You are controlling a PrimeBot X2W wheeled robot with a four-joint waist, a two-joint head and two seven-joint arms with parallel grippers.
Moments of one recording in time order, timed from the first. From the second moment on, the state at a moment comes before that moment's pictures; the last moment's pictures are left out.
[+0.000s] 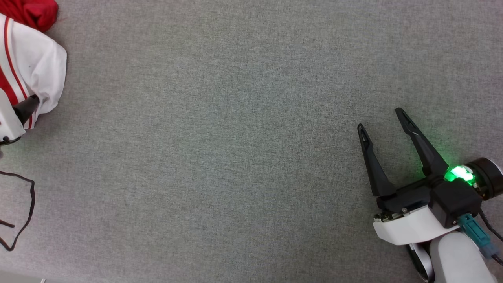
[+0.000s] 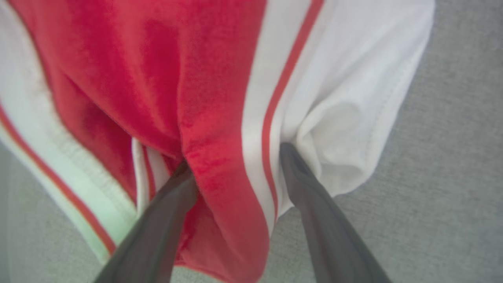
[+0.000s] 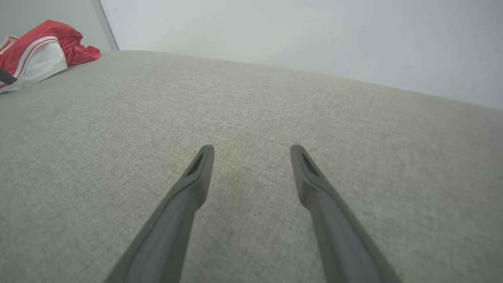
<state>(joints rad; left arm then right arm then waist) -0.83 0.71 -0.29 0.68 -0.87 -0.13 0.65 -0.19 -0.13 0.14 -0.07 -0.06 0.13 -0.26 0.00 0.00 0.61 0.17</state>
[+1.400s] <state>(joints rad) -0.92 0.60 -0.53 0.16 -0.81 0.06 0.20 -0.10 -0.05 0.06 0.04 0.00 0.13 -0.26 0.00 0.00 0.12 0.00</state>
